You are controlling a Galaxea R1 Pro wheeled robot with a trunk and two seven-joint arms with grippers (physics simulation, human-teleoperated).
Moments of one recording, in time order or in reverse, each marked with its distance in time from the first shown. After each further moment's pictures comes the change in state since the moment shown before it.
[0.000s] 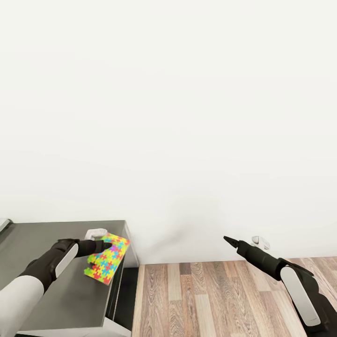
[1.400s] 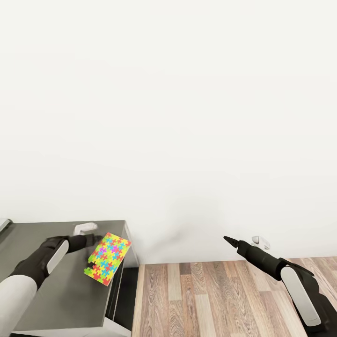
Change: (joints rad) left arm 0.000 0.021 0.149 -0.010 -0.032 -0.032 0.043; right arm 0.001 -0.002 0.000 -0.003 0.000 -0.001 0.000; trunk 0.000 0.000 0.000
